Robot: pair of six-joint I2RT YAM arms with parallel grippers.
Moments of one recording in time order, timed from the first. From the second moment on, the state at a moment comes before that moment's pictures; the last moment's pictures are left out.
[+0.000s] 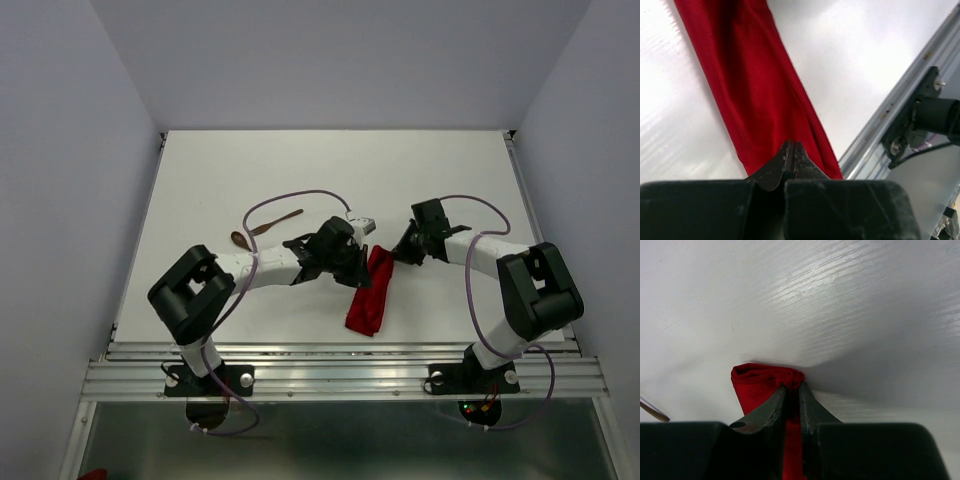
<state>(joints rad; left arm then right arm) -0.90 1.66 0.96 -0.02 0.35 -0.57 0.33 1.60 0.81 -0.19 -0.04 0.90</state>
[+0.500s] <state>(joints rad) -0.90 1.84 0.99 0.00 0.34 -0.61 0.33 1.56 0.81 -0.21 -0.04 0.82</state>
